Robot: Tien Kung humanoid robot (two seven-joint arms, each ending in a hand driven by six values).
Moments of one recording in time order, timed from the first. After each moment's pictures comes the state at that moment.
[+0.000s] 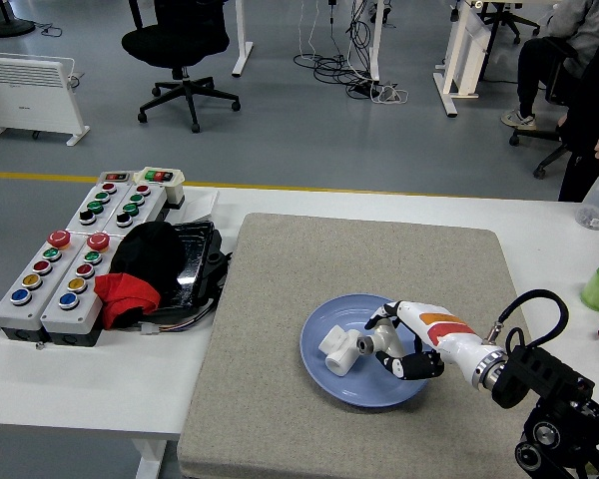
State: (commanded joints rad) left arm -0.25 0.05 -1.31 -0.18 1.40 0.13 0.39; right arm 0.53 -0.25 0.83 1.35 -1.86 0.05 -0.15
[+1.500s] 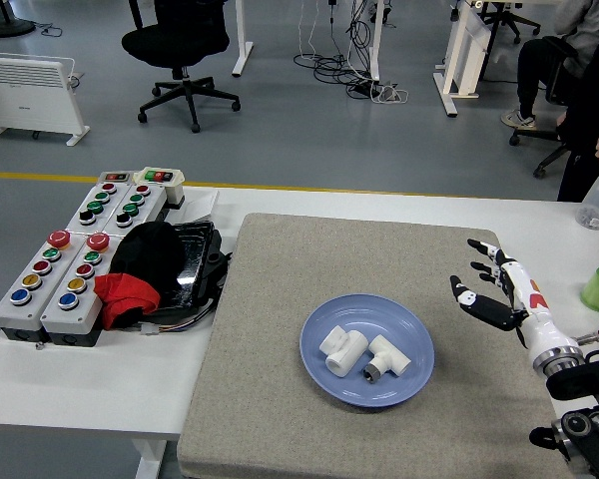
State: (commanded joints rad) left arm -0.26 0.05 -1.32 -0.18 1.41 0.13 0.39; right arm 0.38 -0.19 1.15 1.30 -1.25 -0.34 -0.04
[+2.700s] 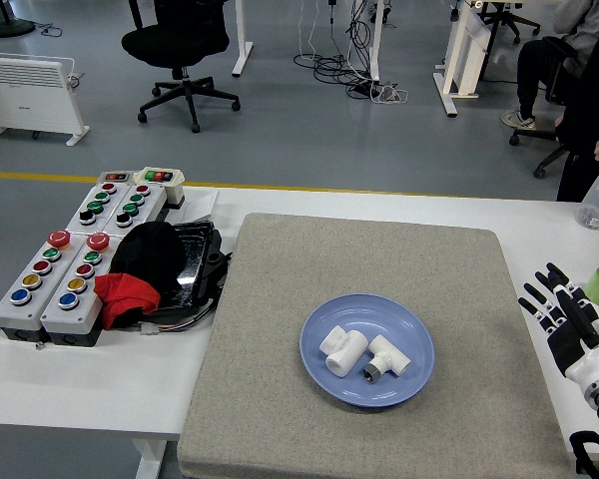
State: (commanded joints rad) left arm -0.25 0.04 -1.32 -0.18 1.44 0.12 0.39; right arm 0.26 -0.16 1.36 1.29 -0.60 -0.27 -0.01
